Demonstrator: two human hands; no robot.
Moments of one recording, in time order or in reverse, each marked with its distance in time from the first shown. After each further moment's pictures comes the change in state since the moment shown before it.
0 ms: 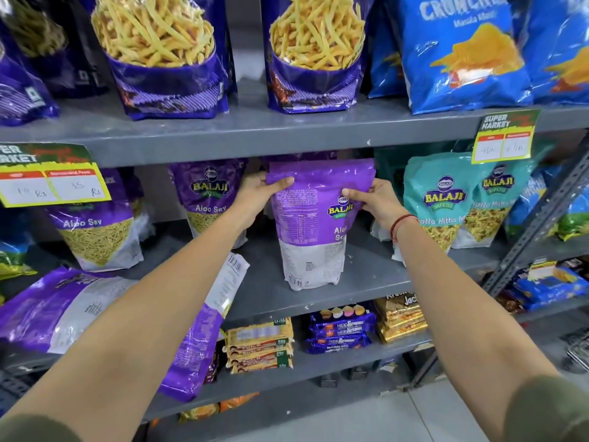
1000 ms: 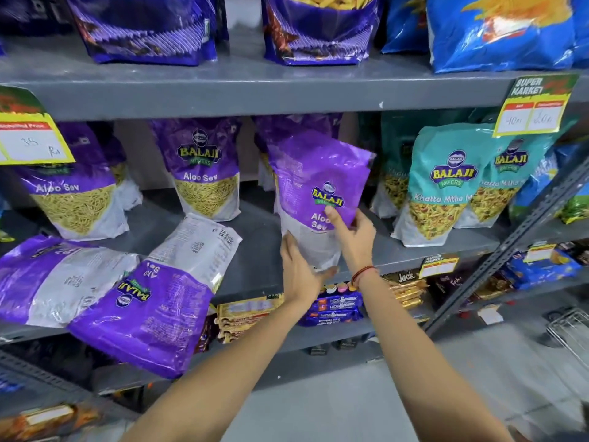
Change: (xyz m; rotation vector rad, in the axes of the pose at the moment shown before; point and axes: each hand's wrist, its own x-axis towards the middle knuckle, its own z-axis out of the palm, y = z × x) left_hand -0.110 -0.153 0.102 0.425 0.195 -0.088; right_hand -0.076 0.085 0.055 -0.160 0.403 -0.057
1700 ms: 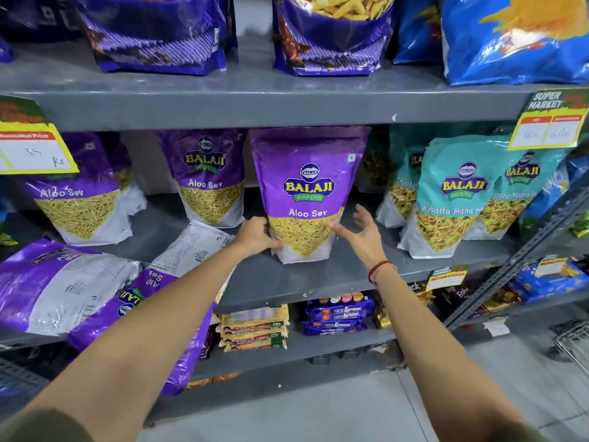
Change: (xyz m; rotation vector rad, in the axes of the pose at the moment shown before) left_hand 0.125 -0.024 -0.100 0.331 -0.320 -0.100; right_hand 0.046 0.027 -0.011 -0.192 -0.183 0.203
